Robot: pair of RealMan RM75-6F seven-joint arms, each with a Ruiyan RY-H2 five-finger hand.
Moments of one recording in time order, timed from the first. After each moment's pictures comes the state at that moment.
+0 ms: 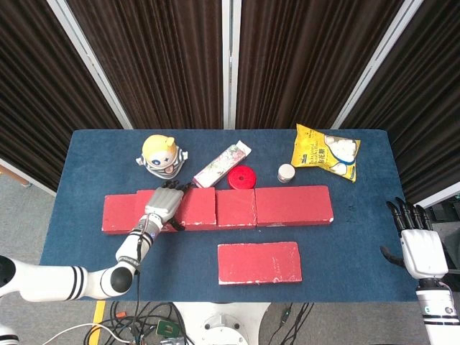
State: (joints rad) left arm -1.02 -1.46 -0.16 -1.70 0.41 0.92 0.64; right arm 0.13 -1.12 0.08 -1.63 -1.44 1.41 -0.13
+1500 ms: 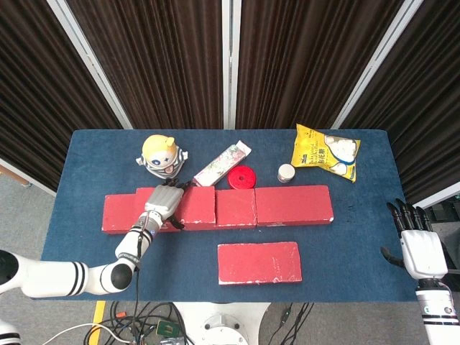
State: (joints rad) left arm -1.07 -1.45 -0.11 -1.68 0.41 0.92 0.60; right arm 0.13 -1.13 0.08 -1.63 -1.42 1.39 -0.14
